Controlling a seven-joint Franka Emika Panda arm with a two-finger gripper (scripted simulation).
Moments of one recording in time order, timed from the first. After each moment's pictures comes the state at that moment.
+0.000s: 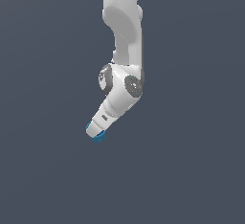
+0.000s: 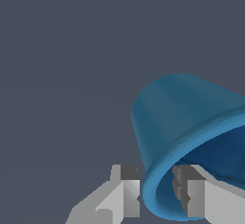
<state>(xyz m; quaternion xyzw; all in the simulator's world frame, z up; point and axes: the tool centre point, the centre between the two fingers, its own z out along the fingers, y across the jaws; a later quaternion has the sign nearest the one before) 0.019 -0.104 0.099 0.84 0.48 -0.15 0.20</state>
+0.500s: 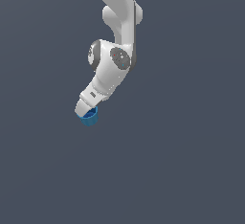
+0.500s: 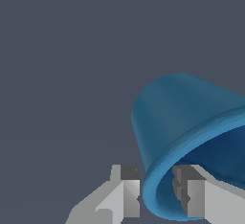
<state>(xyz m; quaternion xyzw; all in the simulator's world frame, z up) -0.035 -0.142 0.157 0.84 0.48 -0.15 0.20</state>
